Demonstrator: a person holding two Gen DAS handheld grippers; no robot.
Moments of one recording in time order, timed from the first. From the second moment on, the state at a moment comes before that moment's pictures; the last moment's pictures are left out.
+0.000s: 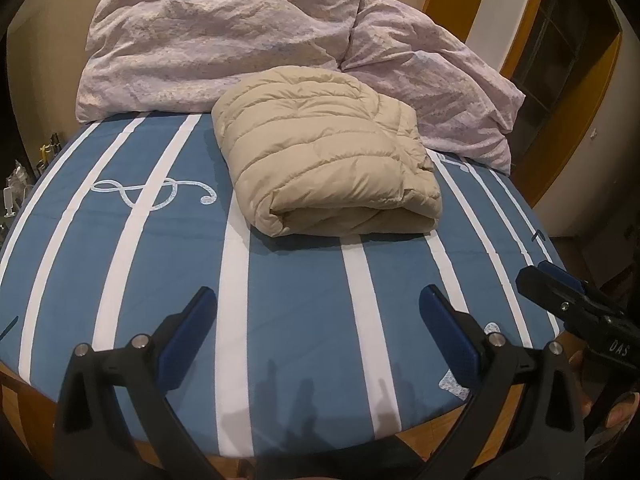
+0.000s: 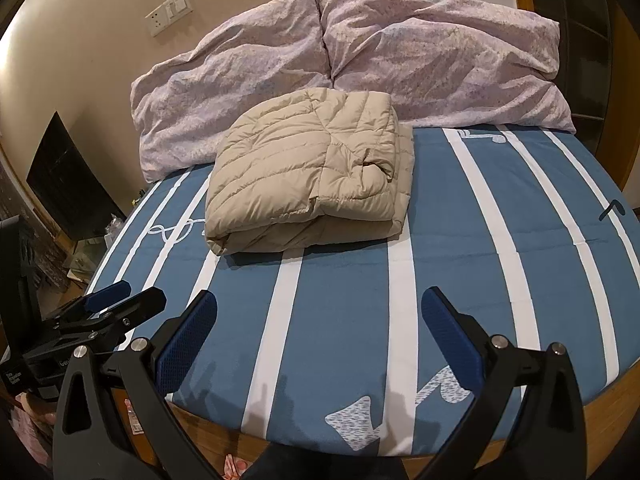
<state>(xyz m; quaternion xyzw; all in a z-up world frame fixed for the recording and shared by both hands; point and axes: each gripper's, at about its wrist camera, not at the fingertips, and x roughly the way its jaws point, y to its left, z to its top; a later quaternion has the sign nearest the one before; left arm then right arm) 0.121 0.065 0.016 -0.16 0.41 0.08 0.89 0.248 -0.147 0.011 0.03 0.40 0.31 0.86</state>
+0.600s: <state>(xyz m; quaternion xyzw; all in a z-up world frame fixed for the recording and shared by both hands) 0.125 0.060 0.020 -0.15 0.41 0.07 0.90 0.249 -0.146 0.011 0.03 0.41 0.31 0.86</state>
